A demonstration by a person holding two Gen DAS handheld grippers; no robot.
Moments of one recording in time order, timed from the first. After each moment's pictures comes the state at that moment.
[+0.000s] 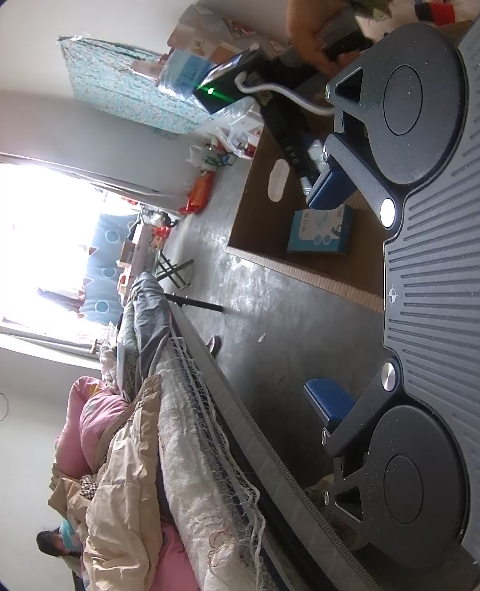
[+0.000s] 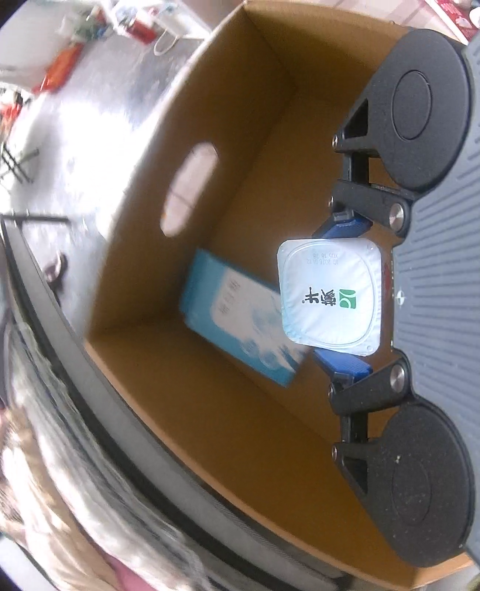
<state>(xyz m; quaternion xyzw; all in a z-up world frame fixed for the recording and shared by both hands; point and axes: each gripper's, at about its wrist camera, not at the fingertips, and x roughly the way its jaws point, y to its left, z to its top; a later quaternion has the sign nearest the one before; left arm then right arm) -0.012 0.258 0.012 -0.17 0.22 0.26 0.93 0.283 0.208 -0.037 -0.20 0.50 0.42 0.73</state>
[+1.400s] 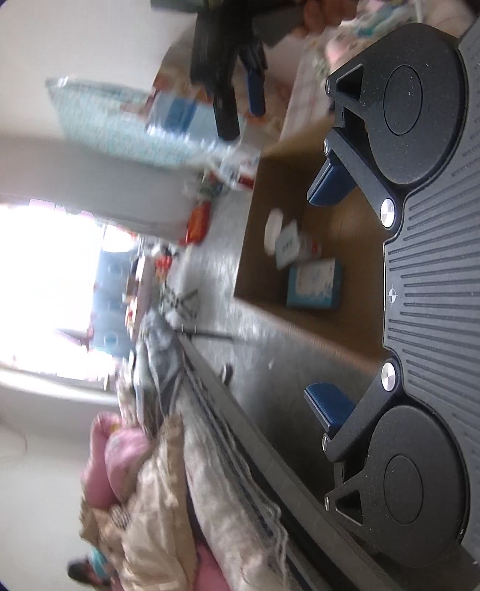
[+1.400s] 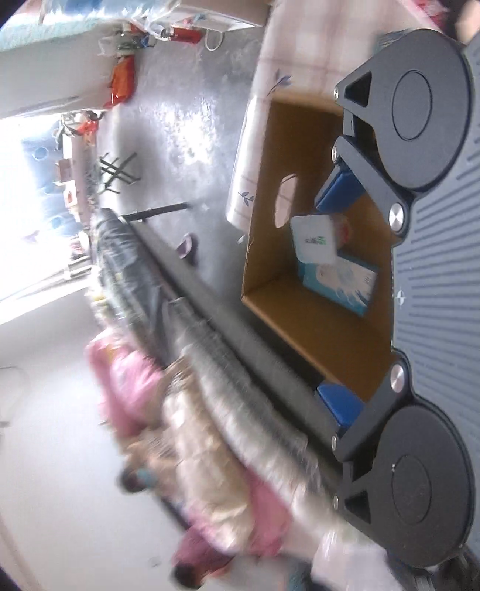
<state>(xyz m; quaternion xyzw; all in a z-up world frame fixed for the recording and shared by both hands) -0.027 0.193 0.046 -0.12 0.22 0.20 0.95 0.234 0.062 0.072 0.01 0.36 0.50 0.79</state>
